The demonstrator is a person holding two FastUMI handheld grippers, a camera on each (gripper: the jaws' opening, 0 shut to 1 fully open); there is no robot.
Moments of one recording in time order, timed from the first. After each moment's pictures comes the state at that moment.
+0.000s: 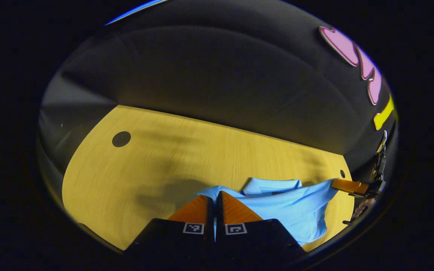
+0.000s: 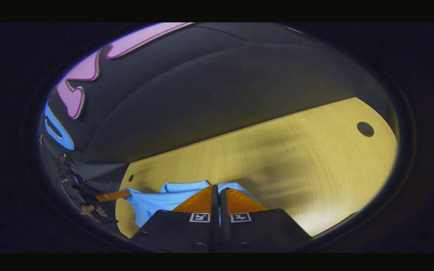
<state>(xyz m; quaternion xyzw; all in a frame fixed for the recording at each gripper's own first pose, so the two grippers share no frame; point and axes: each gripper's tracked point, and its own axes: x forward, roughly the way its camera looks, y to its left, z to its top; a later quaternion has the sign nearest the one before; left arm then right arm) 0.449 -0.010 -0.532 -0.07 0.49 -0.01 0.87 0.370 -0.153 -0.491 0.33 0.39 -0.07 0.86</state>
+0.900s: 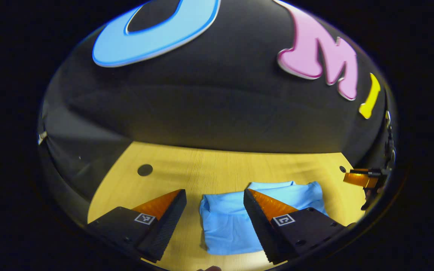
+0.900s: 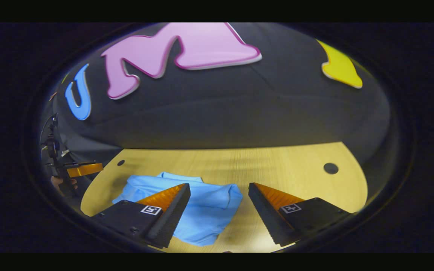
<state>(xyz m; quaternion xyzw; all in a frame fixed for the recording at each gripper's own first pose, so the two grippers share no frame) 0.399 -0.003 -0.371 0.01 0.36 -0.05 0.93 0.317 -0.156 -0.364 0.15 0.32 -0.04 0.94</state>
